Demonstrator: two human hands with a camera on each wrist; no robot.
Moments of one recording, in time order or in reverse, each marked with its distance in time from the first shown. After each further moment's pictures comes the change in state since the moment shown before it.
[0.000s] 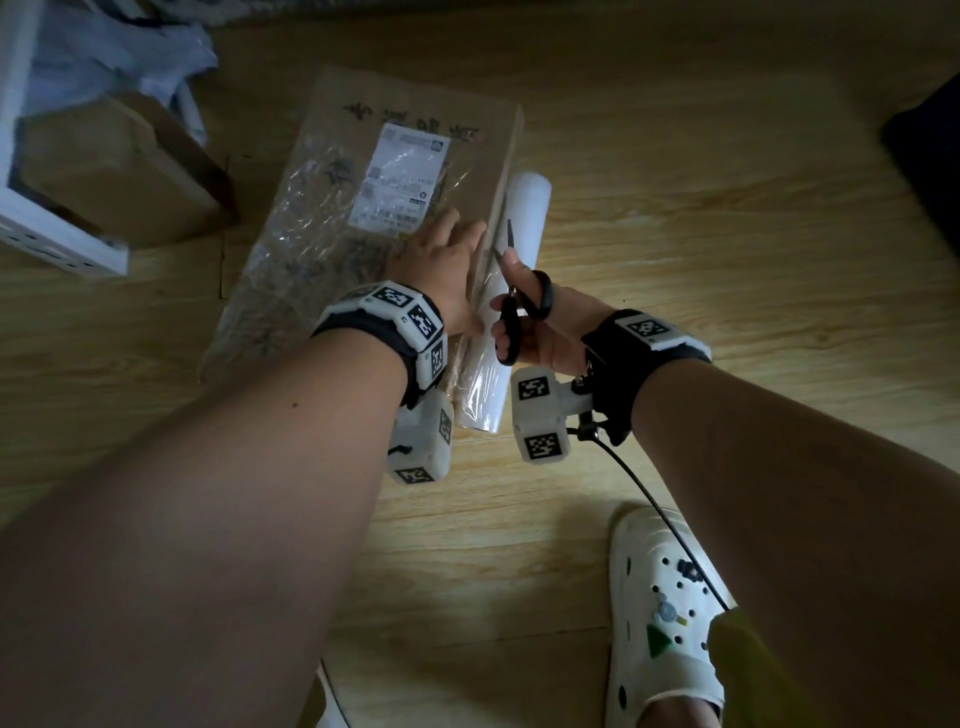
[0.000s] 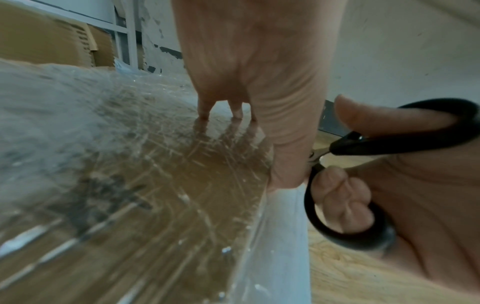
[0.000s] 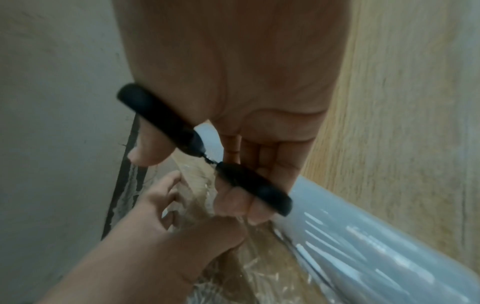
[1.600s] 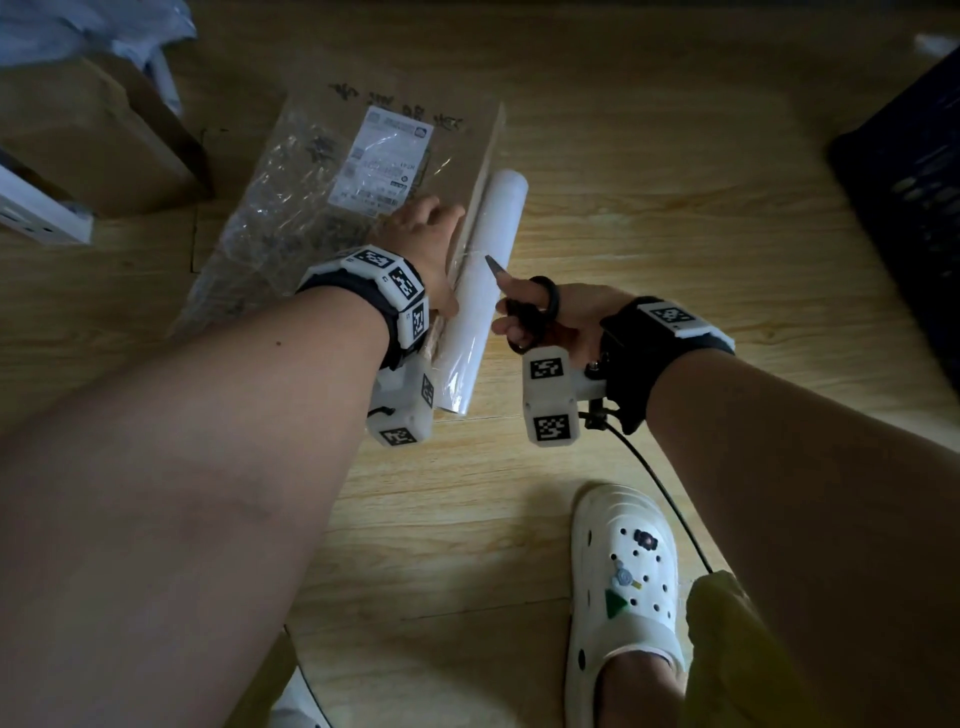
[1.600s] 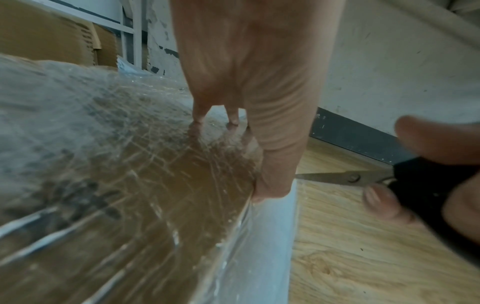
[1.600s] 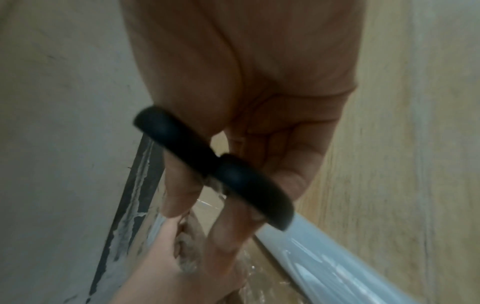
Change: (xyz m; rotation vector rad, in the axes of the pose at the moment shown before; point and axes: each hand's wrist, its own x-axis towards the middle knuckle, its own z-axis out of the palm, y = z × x) left_hand -0.003 0.001 -0.005 -0.009 -0.011 0.011; right_hand -0.022 -0.001 -0.024 -0.080 0.007 0.070
